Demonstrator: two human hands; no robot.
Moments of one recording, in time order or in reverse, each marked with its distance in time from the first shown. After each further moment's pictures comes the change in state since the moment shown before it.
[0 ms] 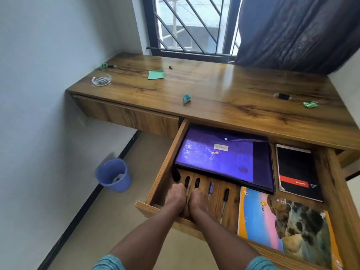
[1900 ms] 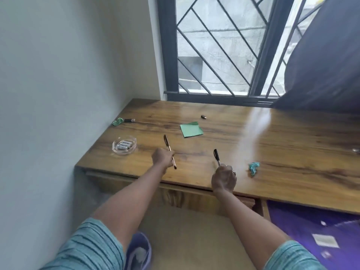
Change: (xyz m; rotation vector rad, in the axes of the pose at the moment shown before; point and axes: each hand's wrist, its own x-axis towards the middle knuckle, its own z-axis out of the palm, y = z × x) left_hand 0.367 -0.106 -0.397 -0.903 0.280 0.034; right_hand 0.265 -0.371 0.025 -0.047 0.613 0.008
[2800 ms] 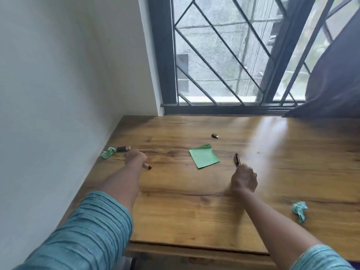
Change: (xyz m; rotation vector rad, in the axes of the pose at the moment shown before) left_hand 0.249 0.059 -0.050 0.631 0.162 -0.149; right_hand 0.142 -0.080 0.043 -0.106 0.048 0.218
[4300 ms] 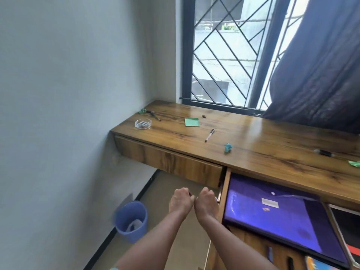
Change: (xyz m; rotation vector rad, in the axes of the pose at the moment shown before) left_hand -0.587 -0.205 0.143 -0.070 -0.067 0.341; right_hand -0.288 0.329 -0.132 -0.010 -0.256 -0.530
